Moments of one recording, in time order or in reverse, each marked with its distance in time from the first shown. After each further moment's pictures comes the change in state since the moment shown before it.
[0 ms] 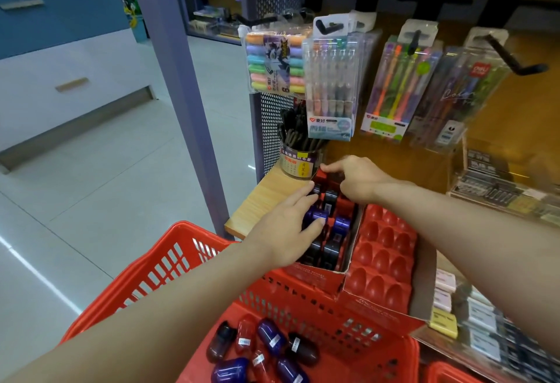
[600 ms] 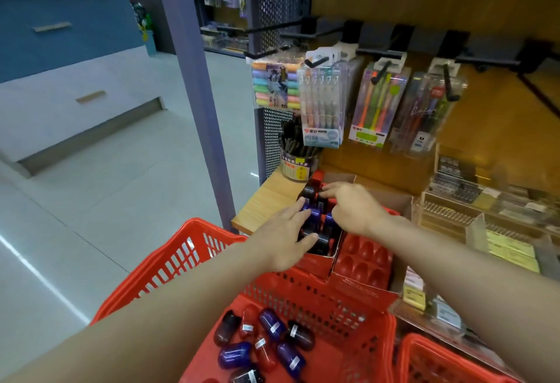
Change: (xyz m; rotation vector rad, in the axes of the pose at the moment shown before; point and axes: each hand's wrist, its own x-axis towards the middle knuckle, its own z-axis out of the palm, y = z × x) left_hand -0.040 0.031 -0.016 0.126 -0.193 -0.078; right_hand -0.069 -0.008 0.016 -0.047 0.074 -0.118
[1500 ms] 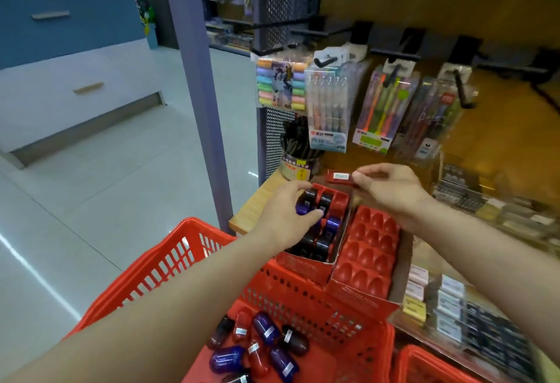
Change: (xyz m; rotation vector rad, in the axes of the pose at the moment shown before) left_hand 0.019 0.014 -0.014 -0.516 0.413 -0.054; right_hand -0.004 0.009 -0.043 0.905 0.309 0.469
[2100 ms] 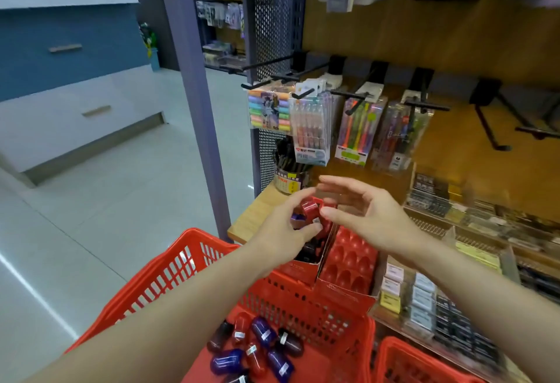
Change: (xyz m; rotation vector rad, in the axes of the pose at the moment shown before) left_hand -0.042 0.040 -0.005 -0.311 -0.113 0.024; right_hand -0.081 -0.015 -0.033 -0.057 -0.446 -0.478
